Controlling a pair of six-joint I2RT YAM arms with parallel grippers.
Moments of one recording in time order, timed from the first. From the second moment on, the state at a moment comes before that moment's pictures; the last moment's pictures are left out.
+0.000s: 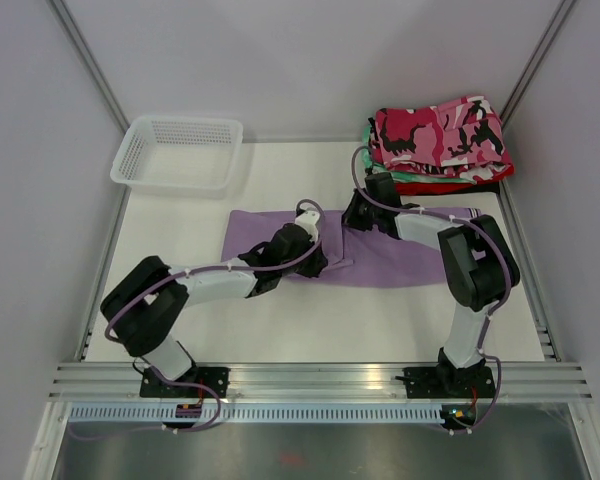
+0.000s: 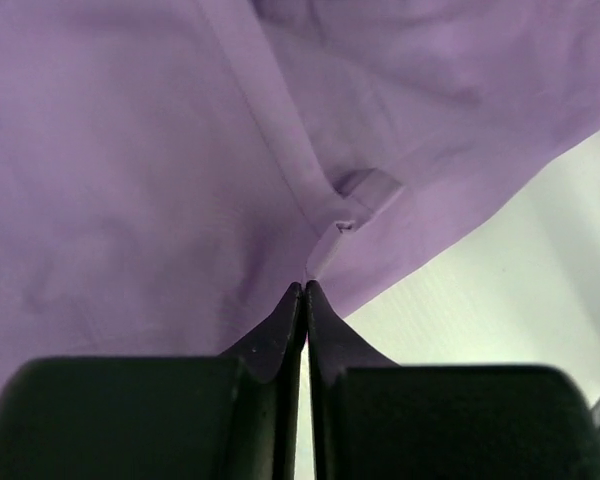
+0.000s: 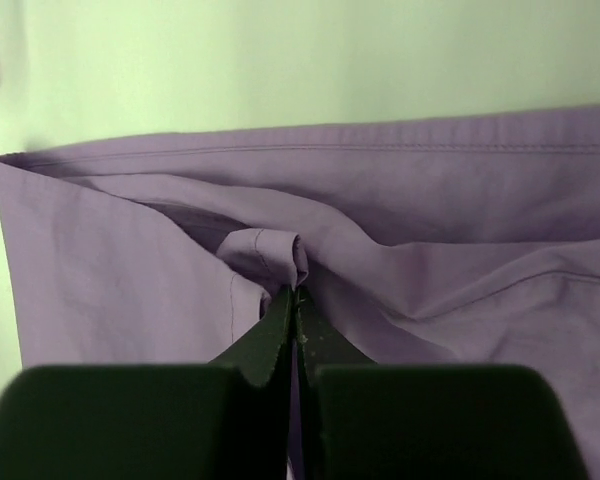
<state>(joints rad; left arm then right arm) -0.84 1.58 0.82 0.23 -0.02 -0.45 0.38 1.88 1.11 0.05 -0.18 0.66</state>
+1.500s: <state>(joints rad) -0.08 1.49 0.68 -0.07 0.14 -0.55 0.55 1.64 0.79 -0.08 -0.18 0.54</state>
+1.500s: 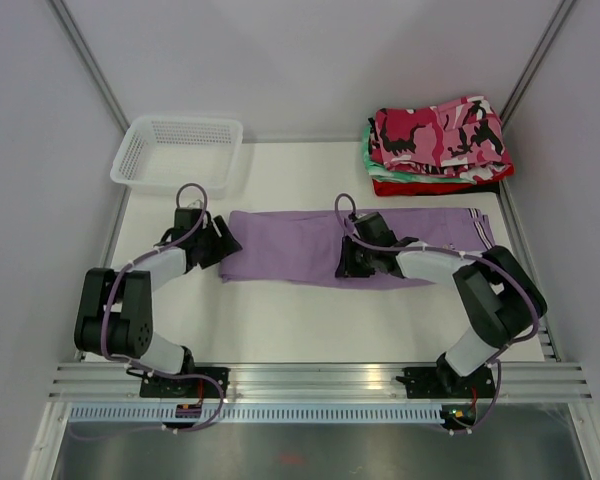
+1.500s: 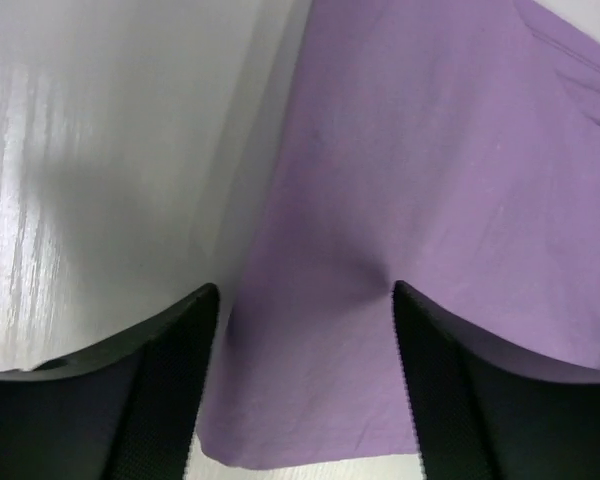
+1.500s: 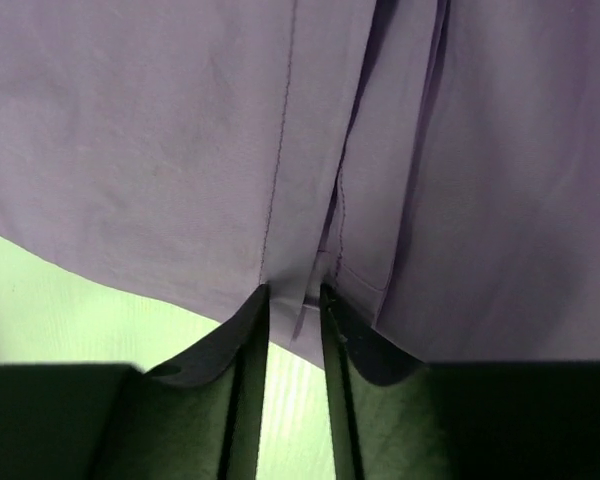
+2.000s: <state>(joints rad) -0.09 1.35 0.75 -0.23 0.15 -0.53 0.43 1.25 1.12 -0.46 0.05 0.49</state>
